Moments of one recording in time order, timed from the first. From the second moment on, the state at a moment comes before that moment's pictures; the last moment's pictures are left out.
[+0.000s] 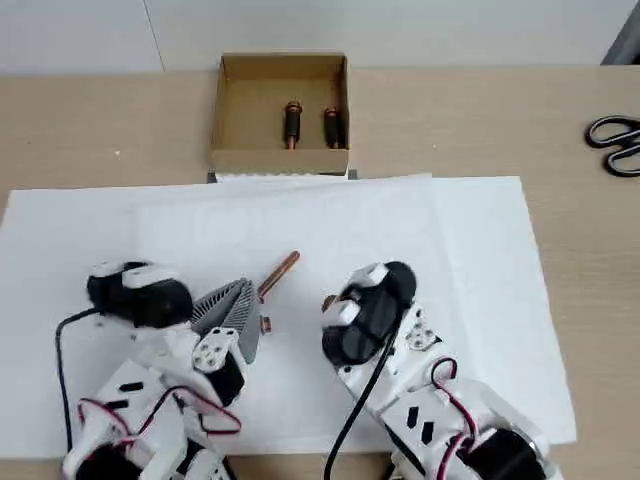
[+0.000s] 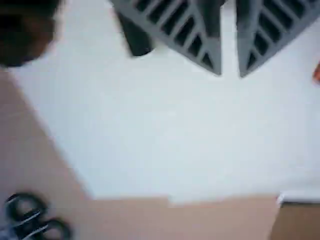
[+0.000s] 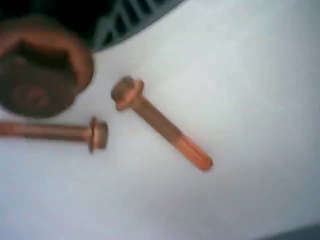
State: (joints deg) left arm 23.3 -103.3 67.6 68.6 27.1; right arm -39.4 -91.3 56.5 75.0 3.6
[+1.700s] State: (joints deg) left arm 5.9 -103.2 94.5 59.8 20.2; right arm -25.1 24.0 -26.1 39.6 -0.6
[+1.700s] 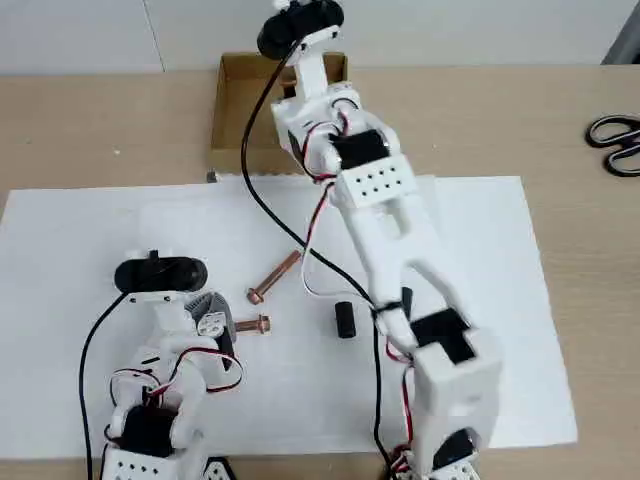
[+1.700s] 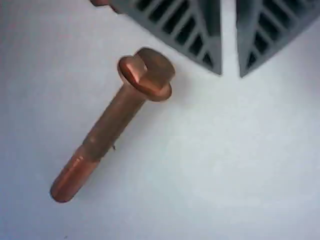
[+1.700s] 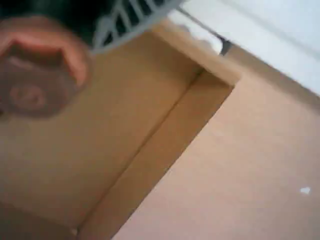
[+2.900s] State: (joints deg) left arm 5.9 -103.2 94.5 59.8 20.3; right arm -23.5 44.7 -59.7 61.7 12.4
